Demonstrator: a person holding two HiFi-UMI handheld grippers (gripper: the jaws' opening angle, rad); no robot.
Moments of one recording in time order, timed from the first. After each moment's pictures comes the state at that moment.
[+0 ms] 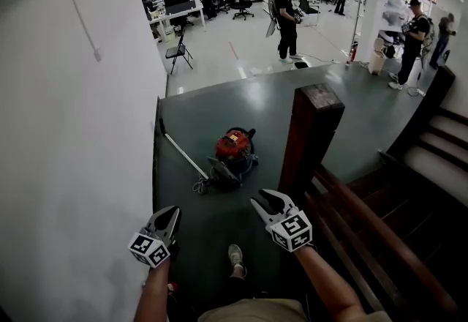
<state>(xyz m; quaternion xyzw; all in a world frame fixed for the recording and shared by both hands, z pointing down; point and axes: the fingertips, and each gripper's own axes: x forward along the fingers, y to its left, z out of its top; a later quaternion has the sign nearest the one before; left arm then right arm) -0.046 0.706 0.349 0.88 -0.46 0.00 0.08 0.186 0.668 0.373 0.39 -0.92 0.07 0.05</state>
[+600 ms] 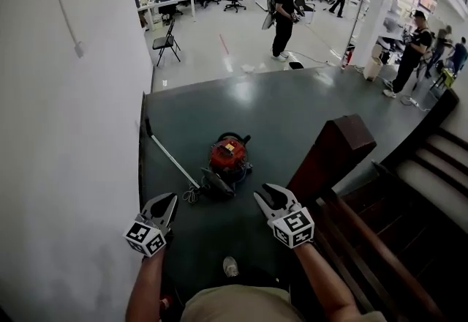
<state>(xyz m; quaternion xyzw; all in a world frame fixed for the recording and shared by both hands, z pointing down) -0.125 0.477 0.360 0.90 -0.44 0.01 0.08 0.119 0.464 0.381 0.43 -0.90 0.07 0.09</state>
